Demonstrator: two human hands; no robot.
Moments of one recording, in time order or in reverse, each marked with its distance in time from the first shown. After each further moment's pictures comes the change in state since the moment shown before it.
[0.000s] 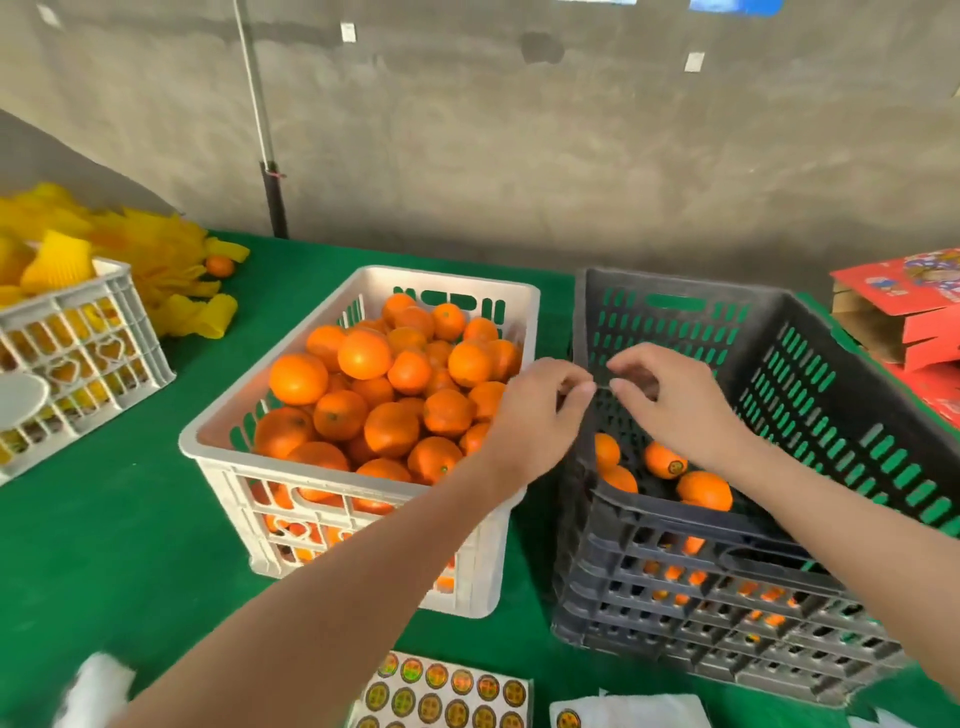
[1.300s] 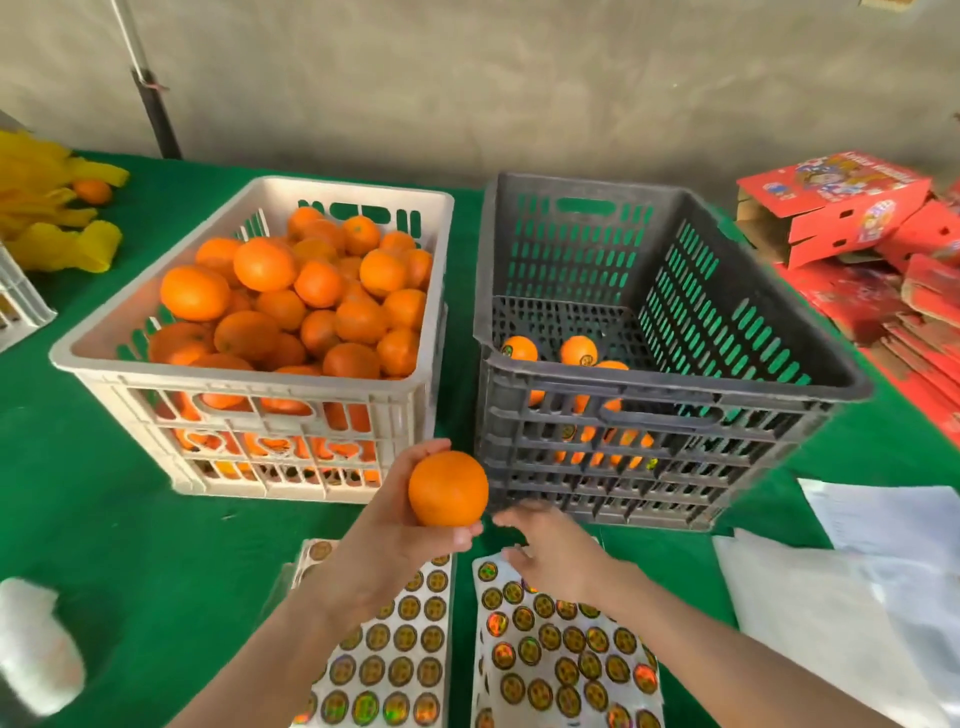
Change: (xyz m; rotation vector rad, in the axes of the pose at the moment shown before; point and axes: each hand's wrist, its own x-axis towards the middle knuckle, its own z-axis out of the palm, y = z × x) left_hand -0.184 0.006 -0.003 -0.929 -0.330 -0.726; right_hand -0.209 -0.022 0.088 0.065 -0.666 0.227
